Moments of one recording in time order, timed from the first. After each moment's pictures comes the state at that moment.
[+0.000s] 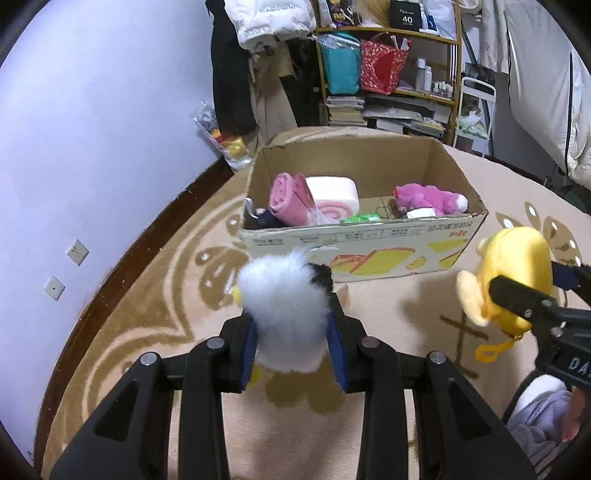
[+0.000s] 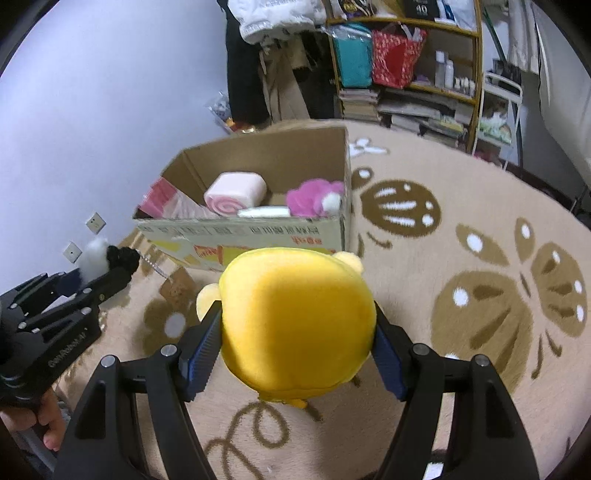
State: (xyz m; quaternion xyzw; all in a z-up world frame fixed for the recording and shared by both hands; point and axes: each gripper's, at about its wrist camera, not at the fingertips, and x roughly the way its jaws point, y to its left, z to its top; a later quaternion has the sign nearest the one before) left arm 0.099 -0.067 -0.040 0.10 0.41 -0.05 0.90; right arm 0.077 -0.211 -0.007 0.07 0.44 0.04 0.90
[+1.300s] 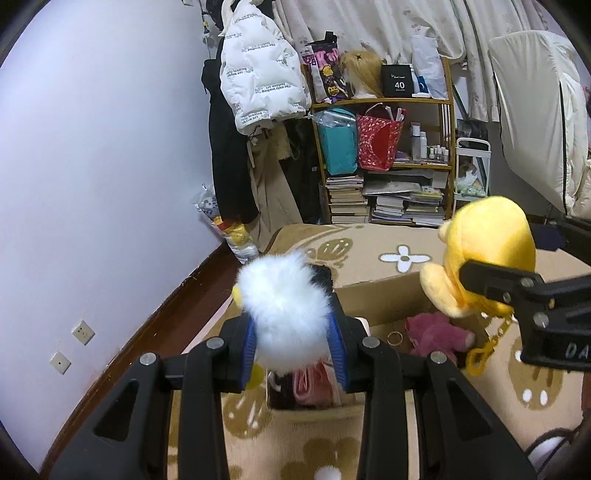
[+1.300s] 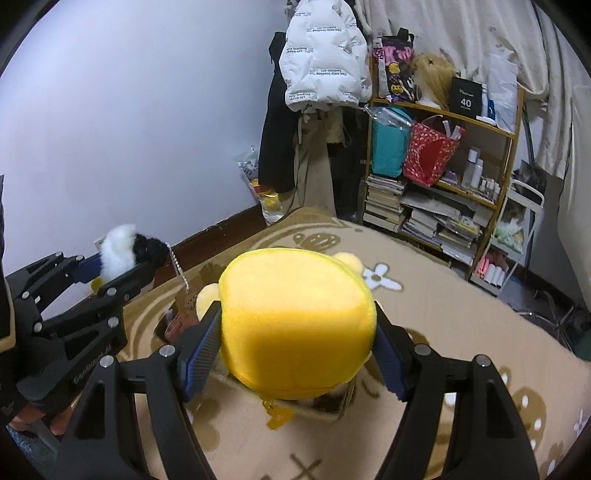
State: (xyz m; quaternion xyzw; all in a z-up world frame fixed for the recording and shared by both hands) left arm 0.180 -0.083 0.041 0.12 0.28 -0.07 0.95; right arm 0.173 -0.195 0.089 -0.01 0.34 0.08 0.94
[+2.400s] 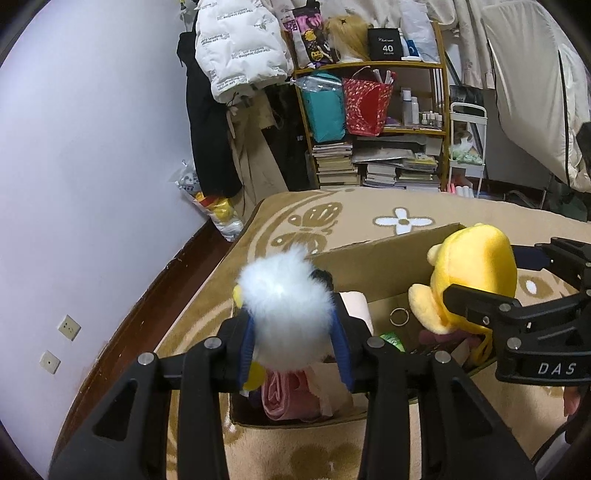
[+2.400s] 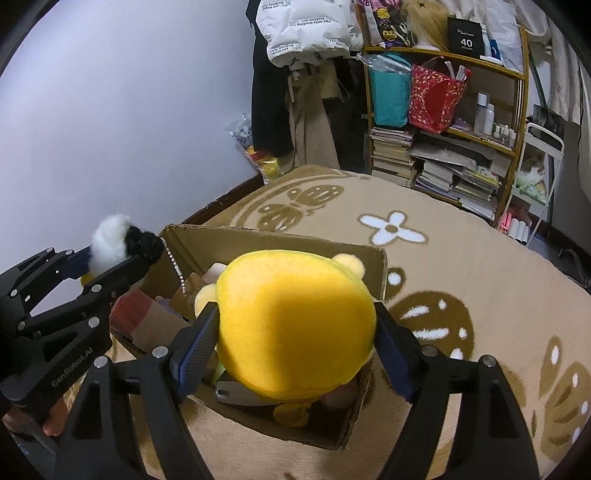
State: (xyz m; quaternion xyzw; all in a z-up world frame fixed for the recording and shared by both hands) left arm 0.214 -0.101 -0.019 0.14 0.33 -0.08 0.93; right arm 0.214 -0.225 -0.001 0.04 0.39 0.09 0.91
